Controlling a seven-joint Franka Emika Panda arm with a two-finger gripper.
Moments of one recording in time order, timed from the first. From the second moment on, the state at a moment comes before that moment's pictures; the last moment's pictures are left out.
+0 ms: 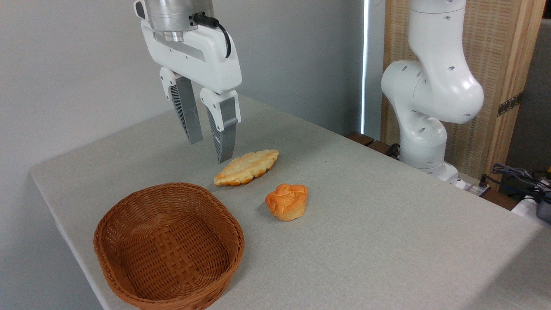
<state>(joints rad) -0.09 0.02 0.02 -1.56 -0.05 1.61 0.68</state>
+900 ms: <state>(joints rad) -0.09 -0.04 0.01 -1.64 -0.05 1.60 0.68</state>
